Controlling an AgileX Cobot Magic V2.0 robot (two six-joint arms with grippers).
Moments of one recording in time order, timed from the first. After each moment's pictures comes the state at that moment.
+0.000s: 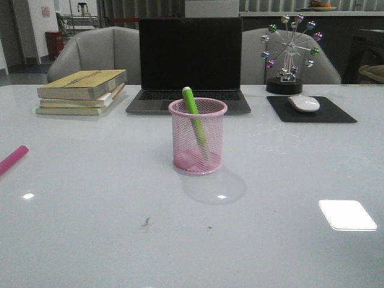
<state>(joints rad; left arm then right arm) -0.03 0.76 -0.61 -0.05 0.02 0.02 0.01 0.54 -0.57 -0.08 0.46 0.03</state>
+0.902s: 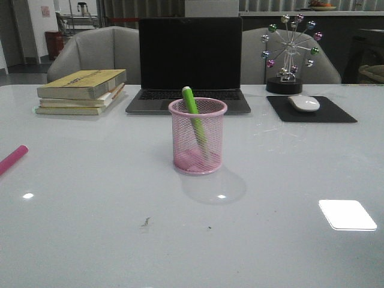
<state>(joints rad) -0.03 1.07 -0.97 -0.05 0.32 0.02 0.01 0.54 -0.57 -0.08 0.48 0.03</state>
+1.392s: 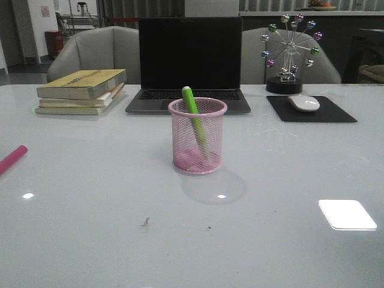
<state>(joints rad) -0.03 1.54 -1.18 -0.07 0.57 0.02 0.01 0.54 -0.57 -0.08 0.48 0.03</state>
